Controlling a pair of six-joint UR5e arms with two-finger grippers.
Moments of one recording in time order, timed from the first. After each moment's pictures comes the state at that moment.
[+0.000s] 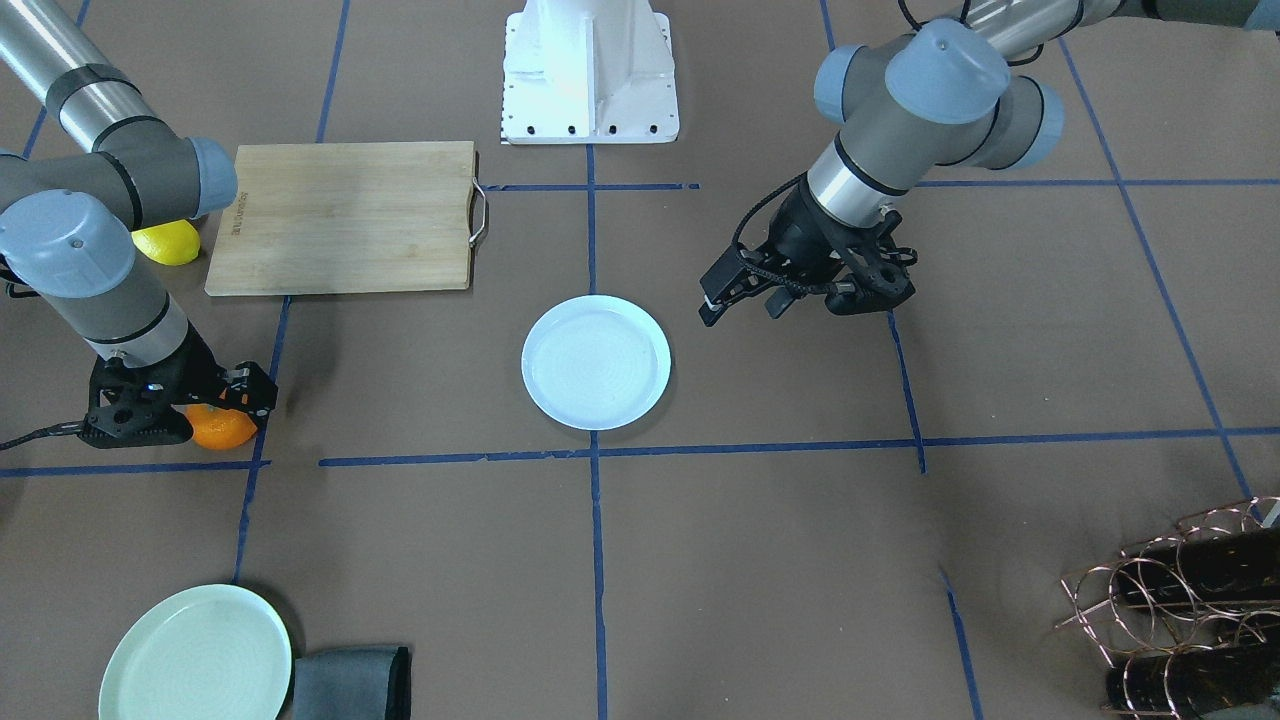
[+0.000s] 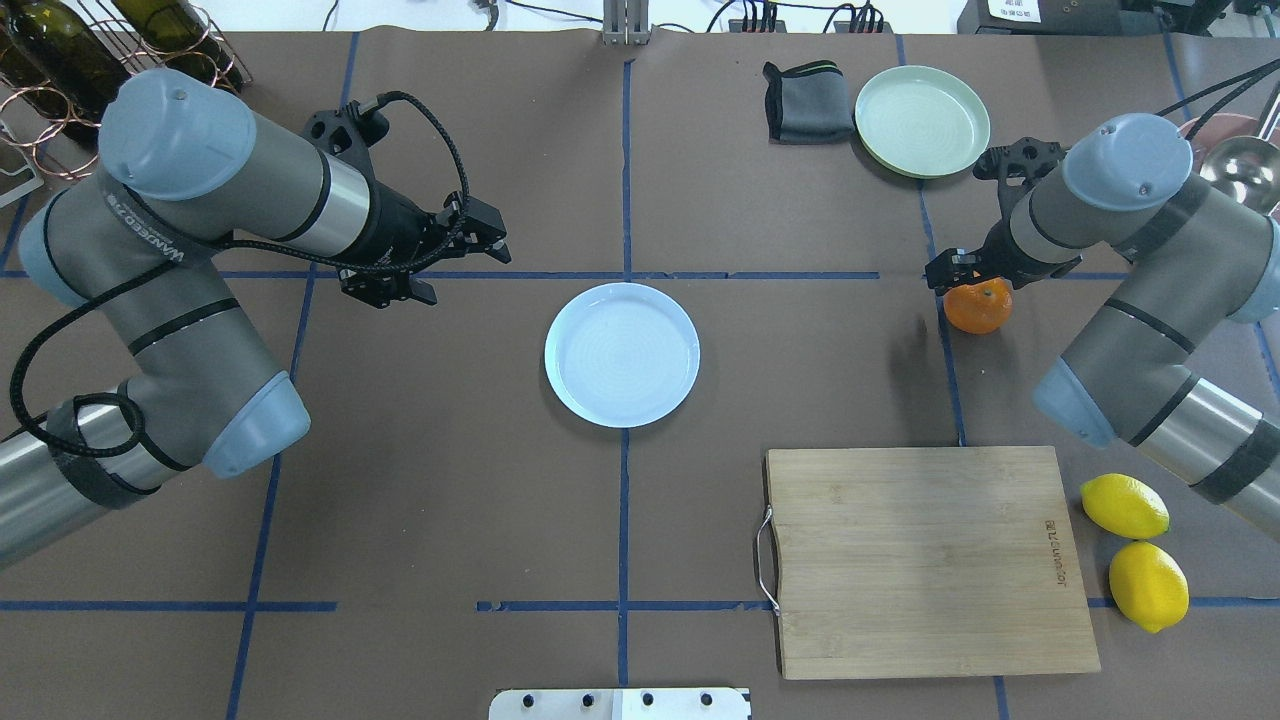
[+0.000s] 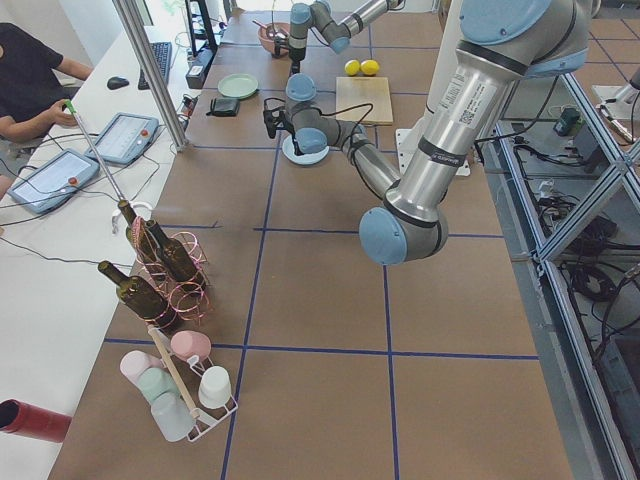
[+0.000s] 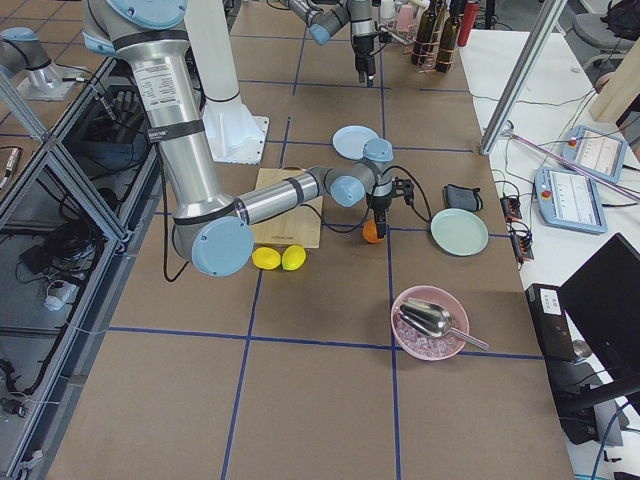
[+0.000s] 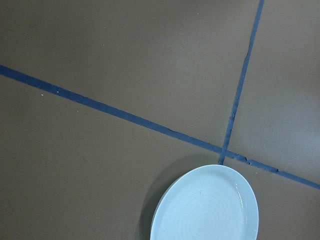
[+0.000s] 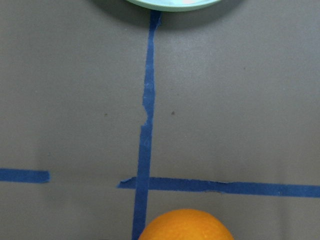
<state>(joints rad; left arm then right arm) -0.75 -2.08 -1.73 -2.06 -2.09 -1.58 0.87 -1.28 1.57 -1.25 1.97 0.83</state>
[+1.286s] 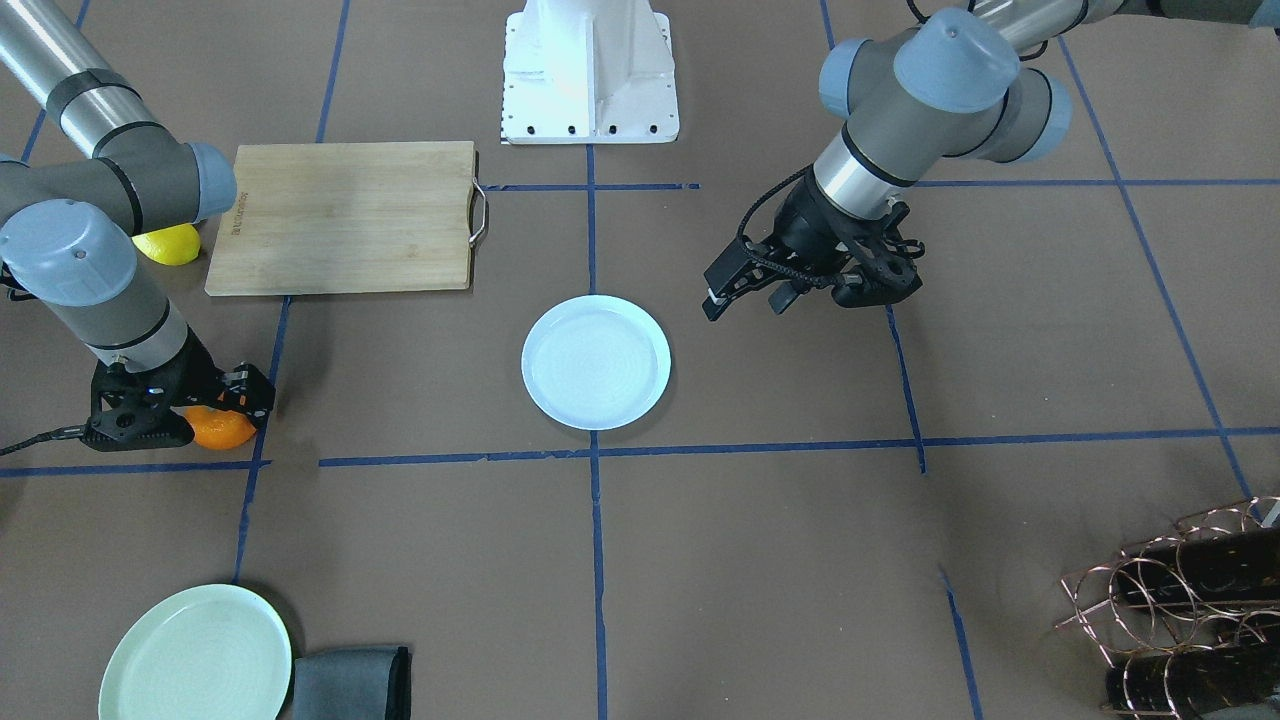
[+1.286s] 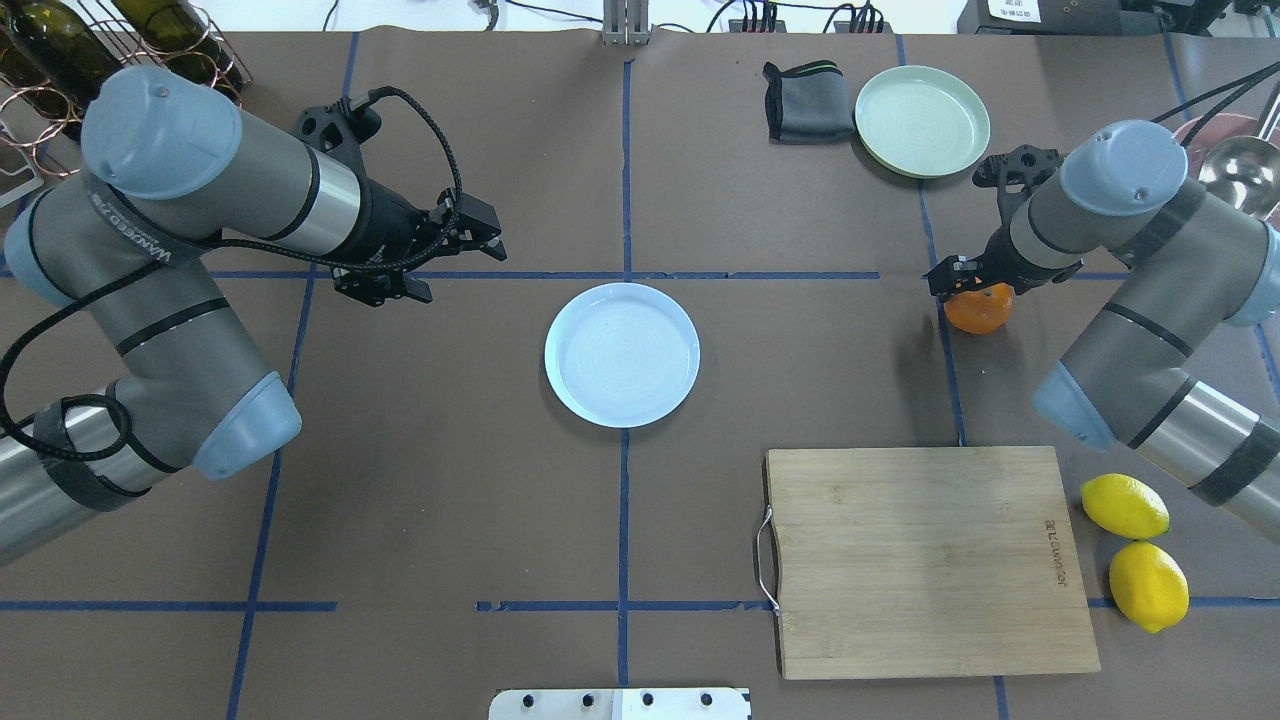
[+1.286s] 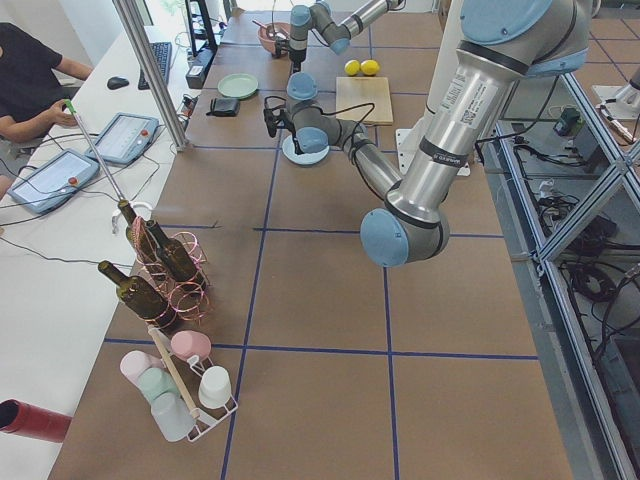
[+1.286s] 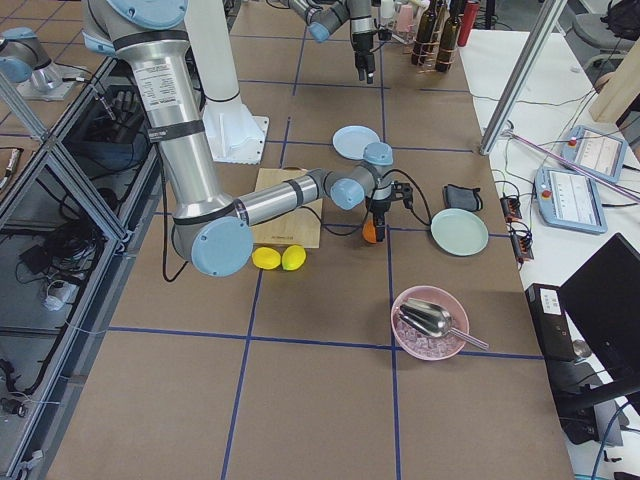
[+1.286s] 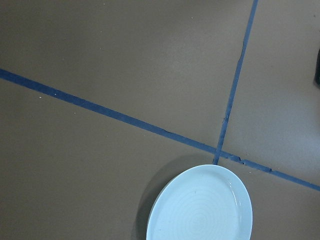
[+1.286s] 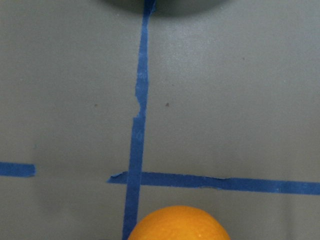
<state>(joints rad) -0.76 -2.07 -1.75 -2.06 -2.09 -1.58 0.86 -1.28 1.55 -1.26 1.98 0.82</state>
